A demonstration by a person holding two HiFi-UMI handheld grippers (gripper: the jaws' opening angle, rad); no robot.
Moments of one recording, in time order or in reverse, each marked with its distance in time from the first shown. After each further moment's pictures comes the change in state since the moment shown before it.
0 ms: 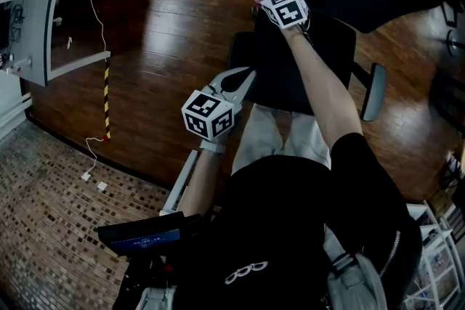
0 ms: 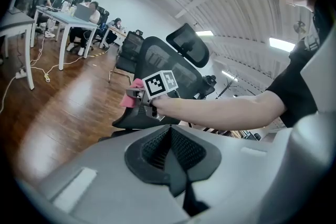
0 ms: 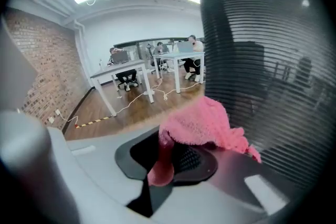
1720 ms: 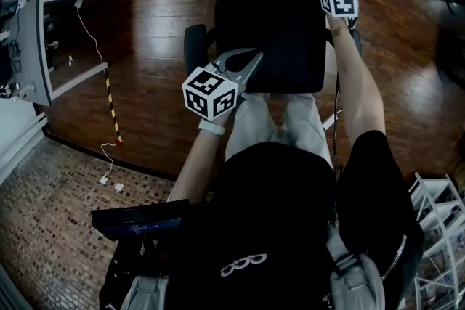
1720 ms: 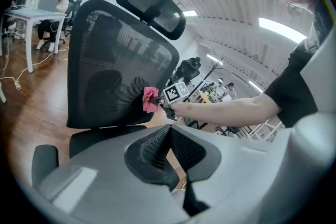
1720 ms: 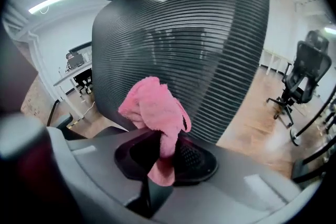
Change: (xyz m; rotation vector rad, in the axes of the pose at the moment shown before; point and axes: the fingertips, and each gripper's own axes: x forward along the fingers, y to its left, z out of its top) left arm 0.137 -0.122 -0.020 0.124 0.167 -0.134; right arm -0.201 -0.248 -0.212 0.312 0.081 -0.310
